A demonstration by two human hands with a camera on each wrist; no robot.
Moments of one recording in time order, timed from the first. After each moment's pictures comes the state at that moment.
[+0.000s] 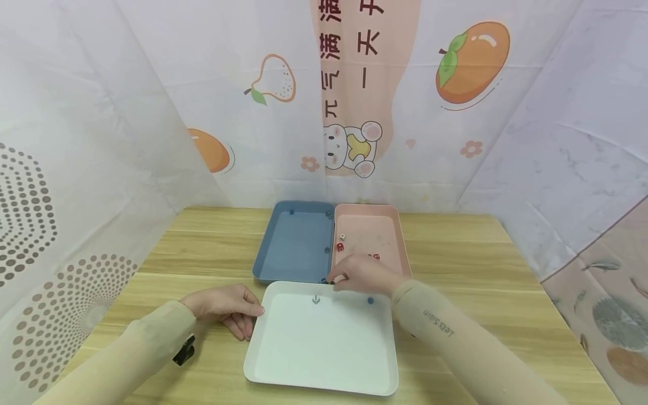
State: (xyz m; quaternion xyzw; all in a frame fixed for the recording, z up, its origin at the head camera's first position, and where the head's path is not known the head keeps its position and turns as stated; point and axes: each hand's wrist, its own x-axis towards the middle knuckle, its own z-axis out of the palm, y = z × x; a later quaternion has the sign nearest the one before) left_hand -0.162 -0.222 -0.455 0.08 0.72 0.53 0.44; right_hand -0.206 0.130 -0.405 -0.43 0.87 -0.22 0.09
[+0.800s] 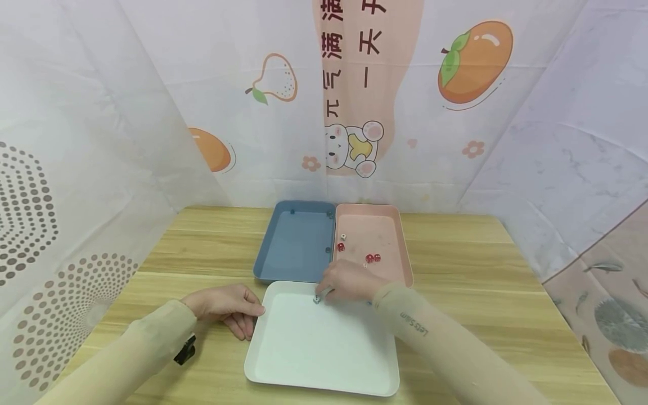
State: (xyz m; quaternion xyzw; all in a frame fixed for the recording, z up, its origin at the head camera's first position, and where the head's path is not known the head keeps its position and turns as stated) left_hand -0.163 -0.223 -0.459 0.08 0.72 0.53 0.45; right_hand -0.207 0.100 -0.424 -0.52 0.84 -0.14 0.07
